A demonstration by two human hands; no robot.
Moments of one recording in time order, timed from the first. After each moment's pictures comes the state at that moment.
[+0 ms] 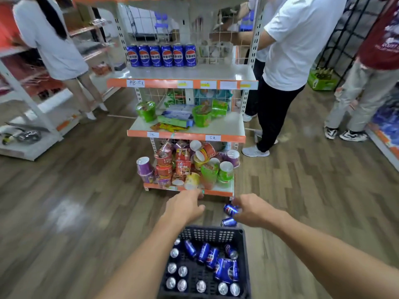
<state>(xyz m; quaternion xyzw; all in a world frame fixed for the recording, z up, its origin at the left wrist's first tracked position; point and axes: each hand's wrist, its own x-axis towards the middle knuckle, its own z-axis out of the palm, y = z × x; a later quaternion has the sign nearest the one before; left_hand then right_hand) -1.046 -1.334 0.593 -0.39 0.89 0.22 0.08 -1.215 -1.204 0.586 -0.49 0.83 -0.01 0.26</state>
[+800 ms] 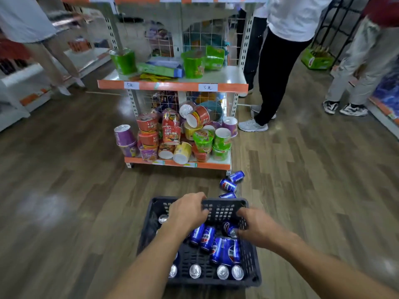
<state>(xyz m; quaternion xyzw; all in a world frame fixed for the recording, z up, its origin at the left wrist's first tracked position) -1.040 -1.298 0.296 -0.36 0.90 0.22 0.09 -1.176 -1.141 0.288 -0.46 0.85 -0.06 0.25</state>
